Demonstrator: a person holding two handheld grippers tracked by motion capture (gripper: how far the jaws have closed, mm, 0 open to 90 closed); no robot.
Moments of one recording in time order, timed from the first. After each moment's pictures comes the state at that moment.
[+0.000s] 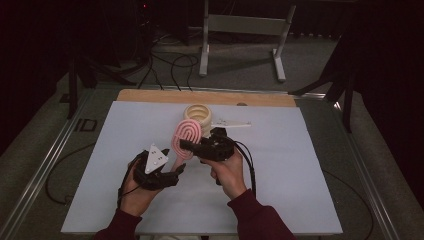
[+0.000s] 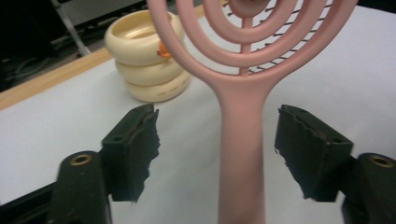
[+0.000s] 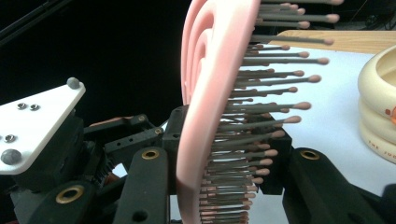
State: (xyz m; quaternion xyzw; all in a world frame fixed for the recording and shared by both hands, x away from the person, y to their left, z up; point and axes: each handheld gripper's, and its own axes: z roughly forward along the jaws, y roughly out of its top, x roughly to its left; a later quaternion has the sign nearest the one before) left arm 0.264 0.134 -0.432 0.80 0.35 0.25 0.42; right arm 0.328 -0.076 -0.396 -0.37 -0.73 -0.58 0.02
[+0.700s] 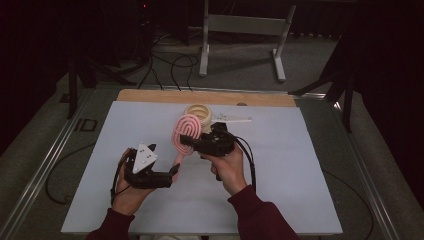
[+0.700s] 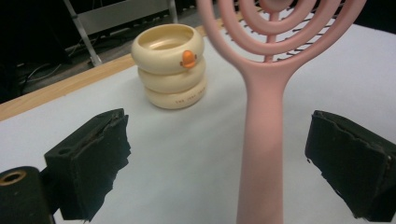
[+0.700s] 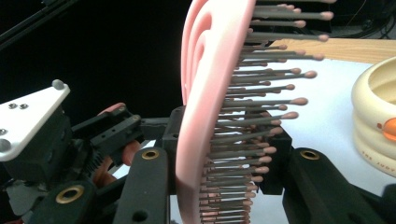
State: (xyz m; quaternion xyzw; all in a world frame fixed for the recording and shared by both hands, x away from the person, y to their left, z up) left arm 0.263 0.157 -0.424 0.78 0.36 0.26 0.44; right arm 0.334 -0.077 -0.386 -0.38 -0.72 -0.58 0.02
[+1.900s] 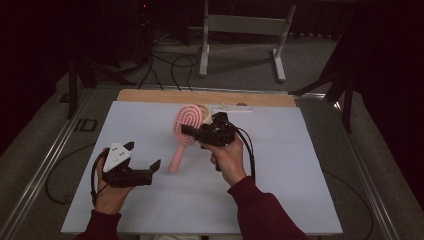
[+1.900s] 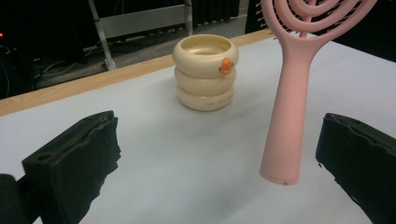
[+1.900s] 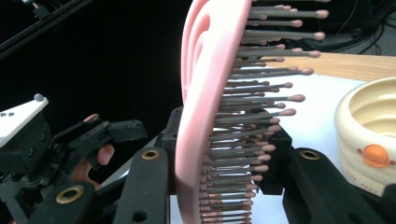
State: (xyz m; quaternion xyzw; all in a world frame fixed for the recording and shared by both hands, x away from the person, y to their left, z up) left arm 0.260 0.204 -0.423 0.74 0.40 0.26 0.47; right arm 0.355 -0.077 -0.376 -0.38 -0.71 -0.59 0.01
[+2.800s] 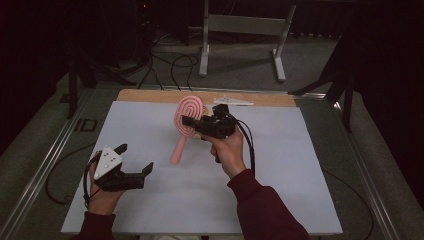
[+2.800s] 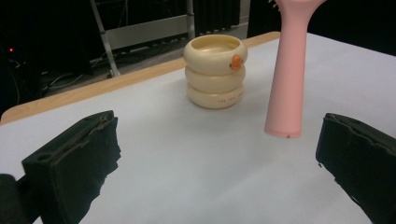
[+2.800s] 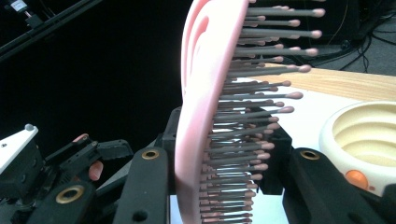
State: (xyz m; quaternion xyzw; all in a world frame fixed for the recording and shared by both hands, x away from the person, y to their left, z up) left arm 0.255 0.225 -0.438 0.73 0.39 0.29 0.48; right arm 0.370 -0.078 -0.366 -0.39 -0.71 -0.59 -0.01
